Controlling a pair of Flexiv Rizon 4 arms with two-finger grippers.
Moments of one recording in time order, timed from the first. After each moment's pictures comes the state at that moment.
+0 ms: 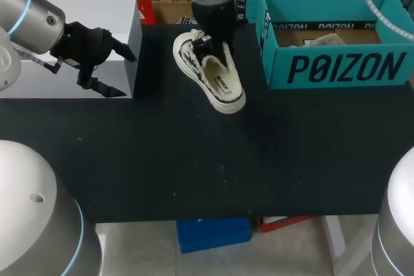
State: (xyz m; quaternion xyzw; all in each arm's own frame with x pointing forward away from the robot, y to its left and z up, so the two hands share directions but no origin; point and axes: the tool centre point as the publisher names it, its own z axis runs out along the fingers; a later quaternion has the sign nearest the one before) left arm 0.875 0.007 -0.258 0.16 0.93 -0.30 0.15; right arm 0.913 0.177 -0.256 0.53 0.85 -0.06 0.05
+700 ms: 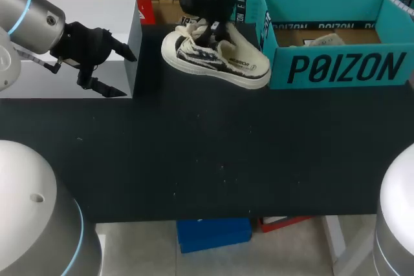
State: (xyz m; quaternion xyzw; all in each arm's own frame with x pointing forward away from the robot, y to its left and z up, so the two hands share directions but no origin) left arm 0.875 0.007 -0.258 0.16 0.93 -0.30 0.15; right arm 0.919 0.169 -0.202 0.25 0.96 -0.08 0.12
